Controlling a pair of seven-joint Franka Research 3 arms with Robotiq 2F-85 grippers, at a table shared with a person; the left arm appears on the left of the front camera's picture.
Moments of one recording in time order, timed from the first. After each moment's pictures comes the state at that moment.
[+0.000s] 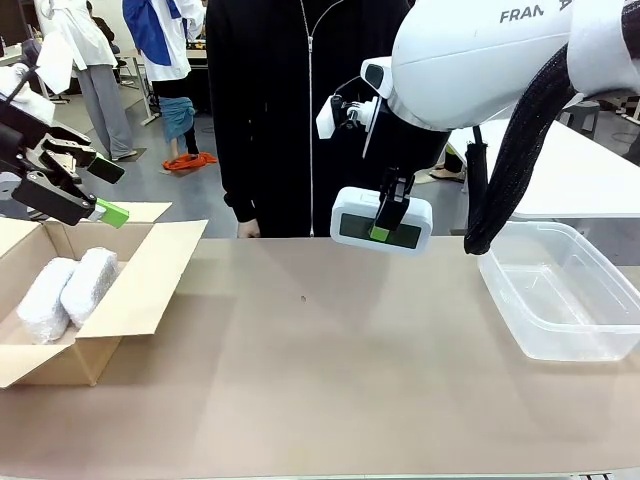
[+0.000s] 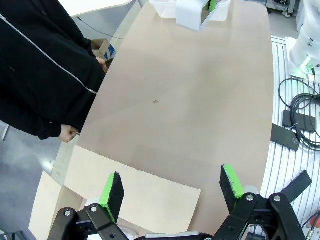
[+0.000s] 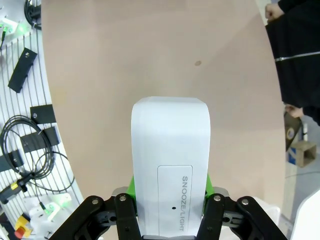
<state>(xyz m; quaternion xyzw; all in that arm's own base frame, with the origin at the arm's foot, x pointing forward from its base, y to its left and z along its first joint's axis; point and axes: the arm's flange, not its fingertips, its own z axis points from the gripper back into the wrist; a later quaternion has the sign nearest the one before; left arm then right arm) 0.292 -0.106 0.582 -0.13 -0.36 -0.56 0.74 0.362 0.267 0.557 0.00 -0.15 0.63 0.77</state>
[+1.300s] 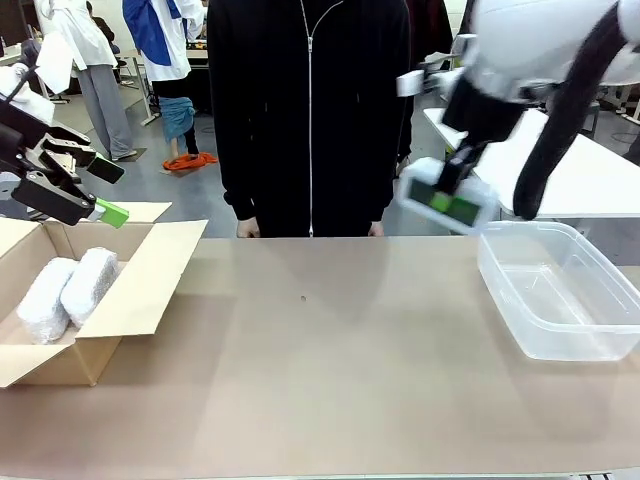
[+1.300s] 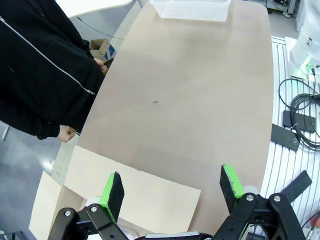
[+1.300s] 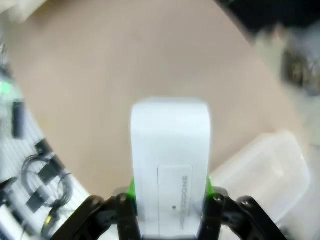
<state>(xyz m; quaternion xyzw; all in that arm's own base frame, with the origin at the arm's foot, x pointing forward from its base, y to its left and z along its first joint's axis) 0.292 -0.106 0.582 -0.13 -0.36 -0.56 0.74 0.419 0.136 0.572 0.03 -0.14 0.41 0.90</state>
